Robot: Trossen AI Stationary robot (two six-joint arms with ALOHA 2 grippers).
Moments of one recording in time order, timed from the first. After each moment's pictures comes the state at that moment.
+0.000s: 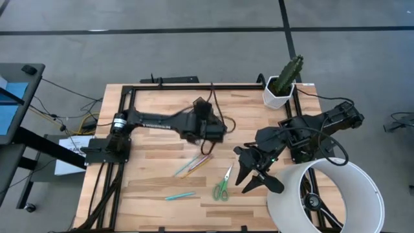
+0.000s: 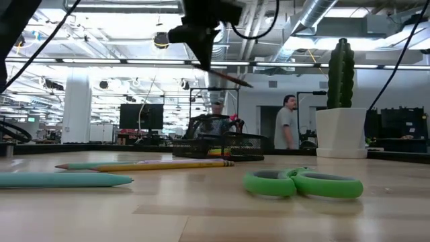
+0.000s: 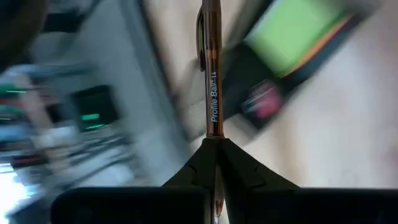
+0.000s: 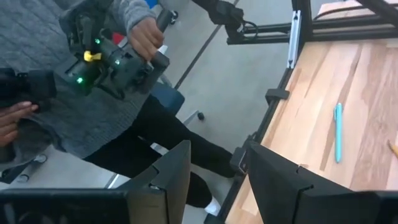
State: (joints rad) left arm -0.05 2.04 2.00 -1.38 -0.75 0.33; right arm 0.39 1.43 1.56 -0.64 -0.45 0.27
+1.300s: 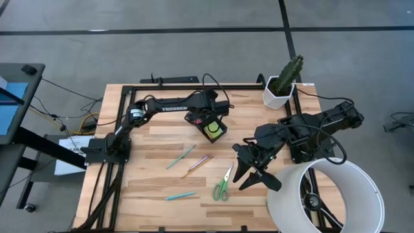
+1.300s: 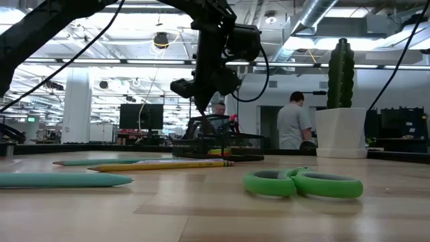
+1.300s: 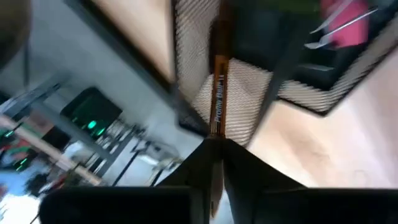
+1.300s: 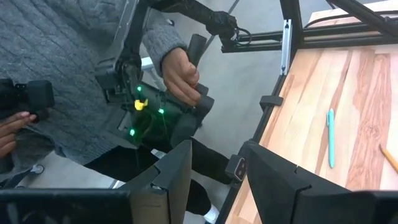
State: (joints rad) left arm 0.21 2.22 2.01 -1.30 -0.71 0.85; right arm 0.37 1.43 1.57 -0.61 -0.44 0.29
